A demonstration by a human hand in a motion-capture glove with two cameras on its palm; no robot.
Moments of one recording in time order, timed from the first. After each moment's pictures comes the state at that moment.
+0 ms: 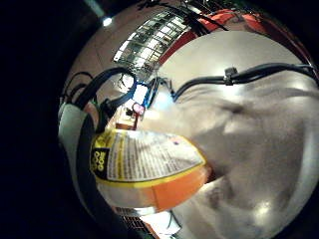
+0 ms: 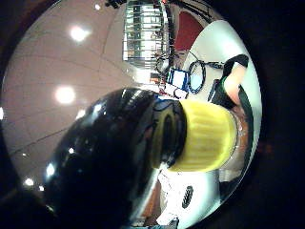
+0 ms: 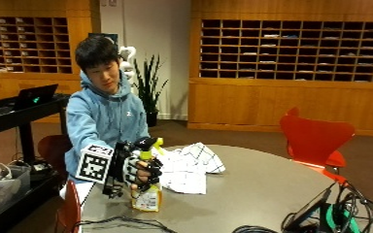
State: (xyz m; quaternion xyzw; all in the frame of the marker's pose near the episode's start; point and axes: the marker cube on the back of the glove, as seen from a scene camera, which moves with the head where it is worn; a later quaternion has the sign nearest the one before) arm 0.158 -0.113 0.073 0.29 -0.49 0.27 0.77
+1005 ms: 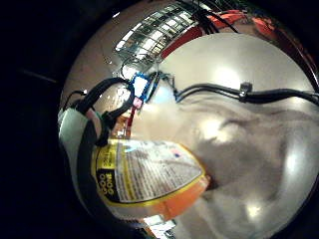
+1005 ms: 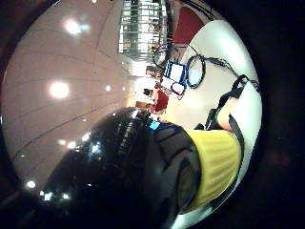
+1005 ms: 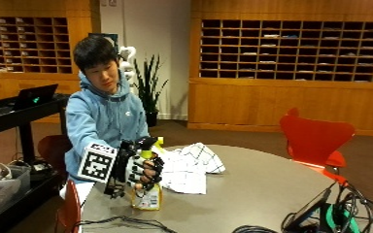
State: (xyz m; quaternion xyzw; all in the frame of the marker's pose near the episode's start) arm 0.161 -0.127 0.067 0.27 -0.48 0.23 0.80
